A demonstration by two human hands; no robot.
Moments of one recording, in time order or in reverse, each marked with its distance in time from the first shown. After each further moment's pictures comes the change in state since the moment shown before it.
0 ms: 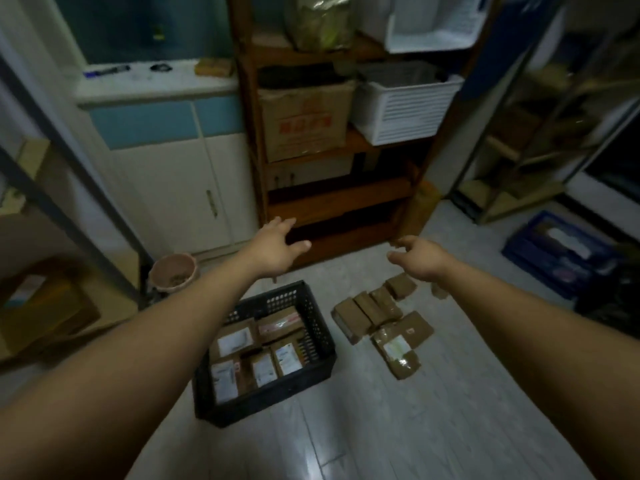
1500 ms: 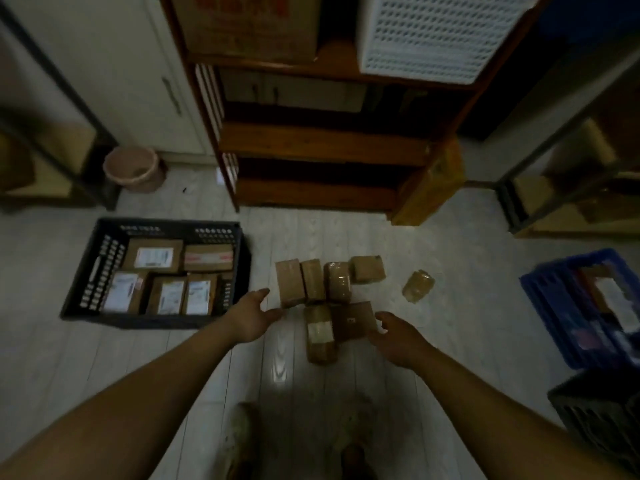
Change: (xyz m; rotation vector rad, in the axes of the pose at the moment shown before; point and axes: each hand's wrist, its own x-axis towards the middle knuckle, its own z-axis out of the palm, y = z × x) left_hand 0.154 0.152 0.334 -0.482 -0.137 -0.628; right_hand 0.229 0.320 -0.064 -0.113 -0.601 -0.012
